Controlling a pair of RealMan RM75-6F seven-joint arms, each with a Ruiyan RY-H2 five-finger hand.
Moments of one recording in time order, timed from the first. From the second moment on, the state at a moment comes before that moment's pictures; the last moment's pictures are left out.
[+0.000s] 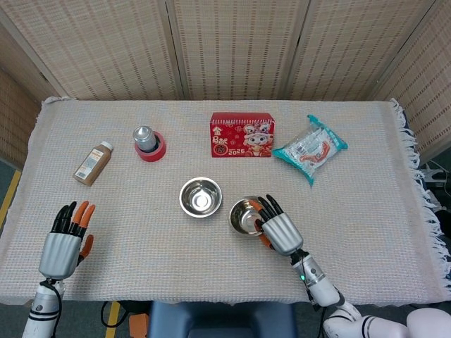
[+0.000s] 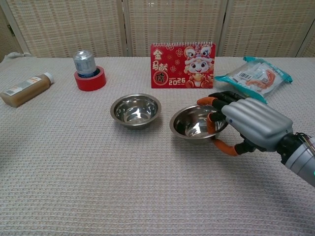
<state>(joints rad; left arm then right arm) -0.22 -1.58 0.00 -1.09 1.60 1.69 0.17 0.47 -1.79 0.09 -1.17 -1.64 1.20 -0.23</state>
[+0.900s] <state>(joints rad) -0.18 -1.50 -0.06 -1.16 1.57 1.69 0.09 0.82 -2.11 0.33 -0.95 -1.43 0.96 -0.36</state>
